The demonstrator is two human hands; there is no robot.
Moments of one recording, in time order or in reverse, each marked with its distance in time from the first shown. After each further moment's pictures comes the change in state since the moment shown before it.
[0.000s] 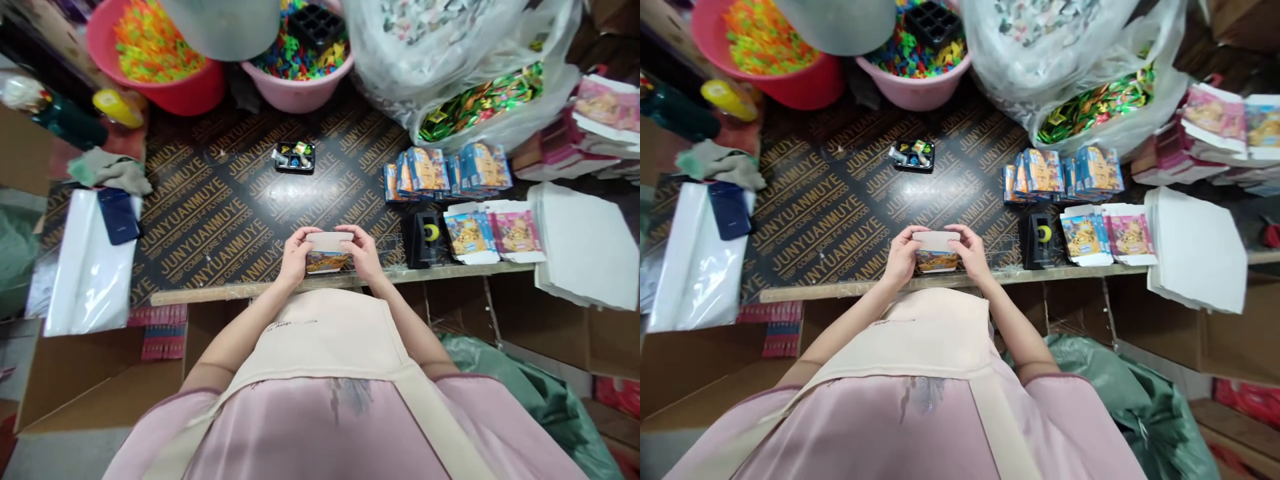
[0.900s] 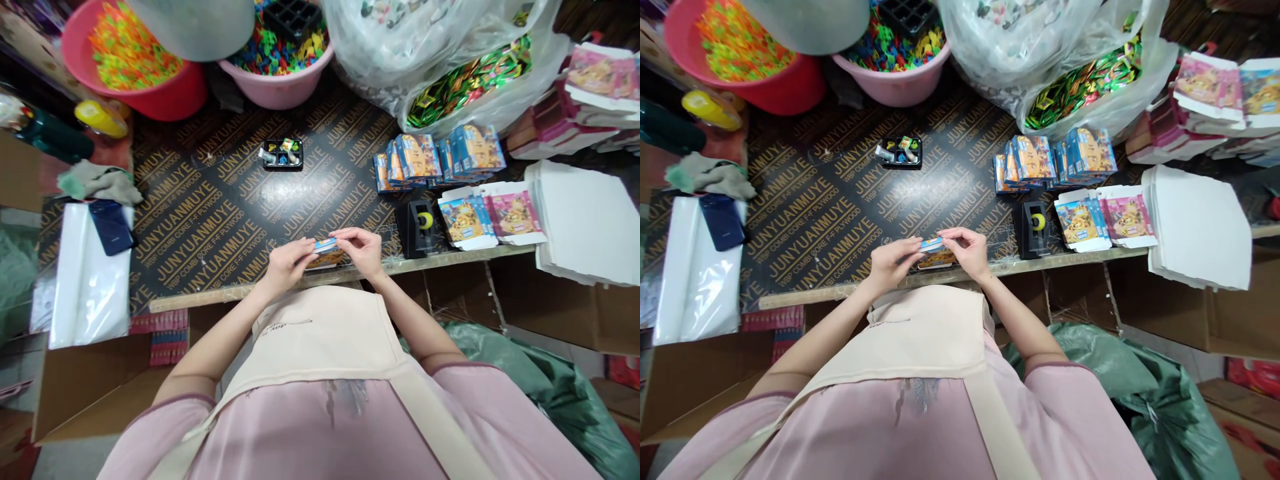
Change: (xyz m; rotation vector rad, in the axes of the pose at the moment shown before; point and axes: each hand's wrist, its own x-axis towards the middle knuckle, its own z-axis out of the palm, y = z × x) left_hand -0.014 0.015 -0.028 0.558 -0.240 0.377; right_hand -0.013 -0.010 -0.005 -0.086 0.065 -0.242
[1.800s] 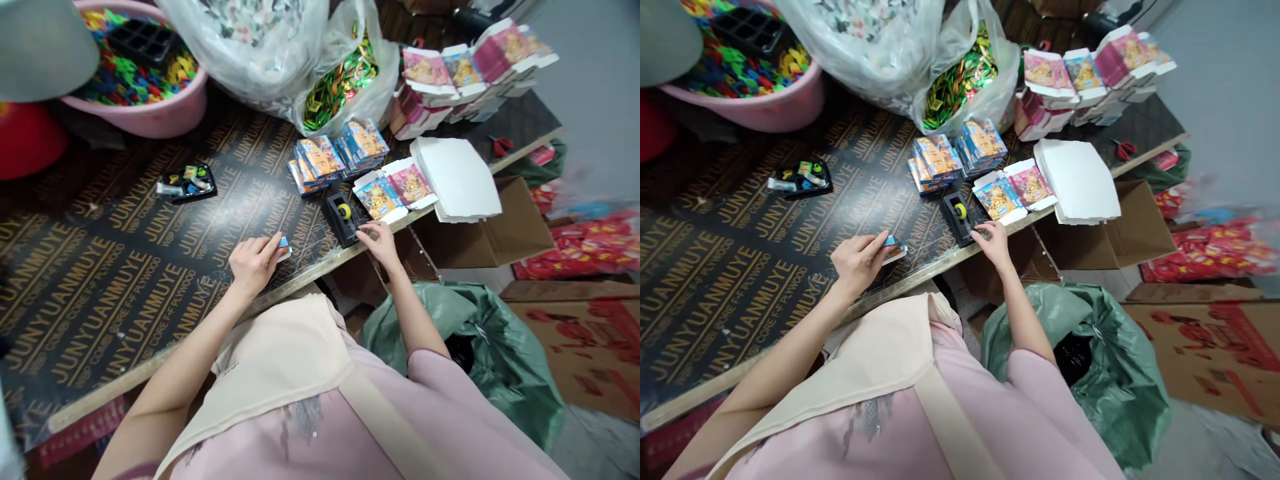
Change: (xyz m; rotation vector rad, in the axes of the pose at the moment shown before) left_hand 0.057 0.001 0.059 0.797 -0.055 0.584; right_hand -0.048 0.045 -0.203 -0.743 0.437 0.135
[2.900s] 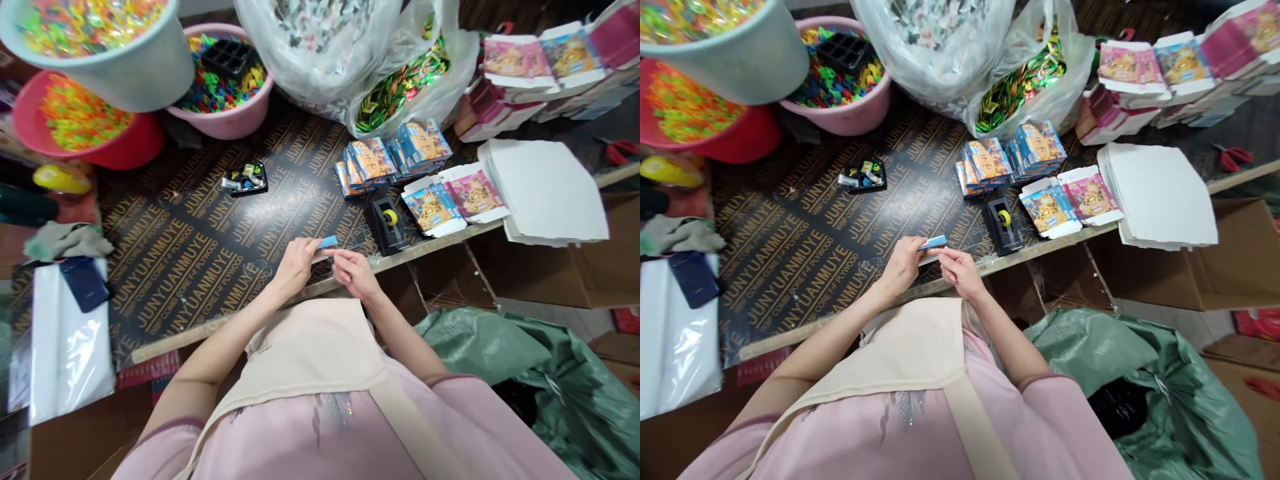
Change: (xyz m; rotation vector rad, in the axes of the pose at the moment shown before) left_hand -0.023 0.003 0.005 -0.152 -0.152 0.056; right_hand -0.061 -0.158 0.081 1.154 -0.637 0.409
